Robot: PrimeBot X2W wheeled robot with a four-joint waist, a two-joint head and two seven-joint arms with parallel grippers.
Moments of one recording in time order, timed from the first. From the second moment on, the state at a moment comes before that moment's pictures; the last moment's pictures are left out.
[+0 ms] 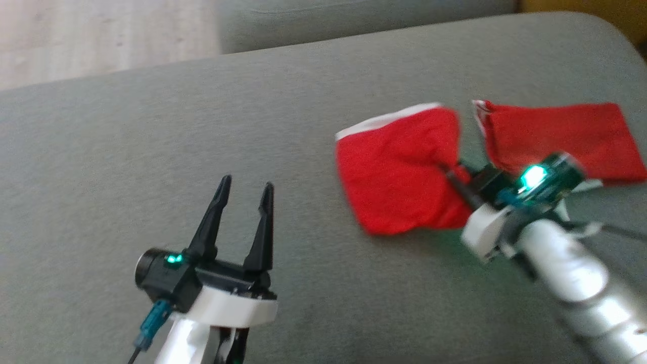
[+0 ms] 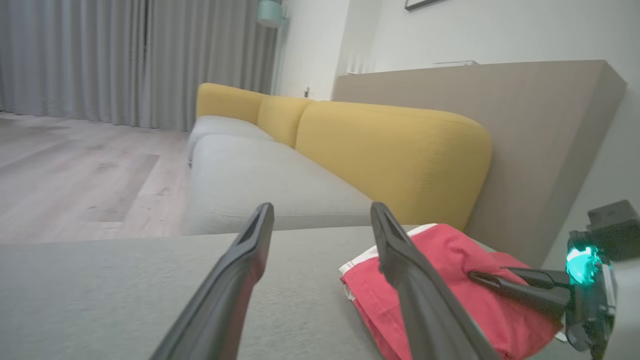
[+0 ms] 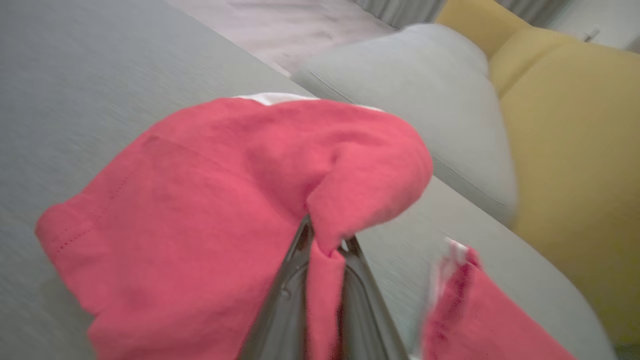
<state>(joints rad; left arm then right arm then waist) -0.11 0.05 -0.32 0.10 -0.26 -0.08 -0.26 -0.54 -0.28 0.58 0.69 -0.02 0.12 -0.15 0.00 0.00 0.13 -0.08</state>
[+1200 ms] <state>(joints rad) -0.26 0.05 -0.33 0.12 -0.26 -0.11 -0.26 -0.73 -0.71 0.60 0.85 0.24 0.12 -0.04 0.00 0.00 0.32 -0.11</state>
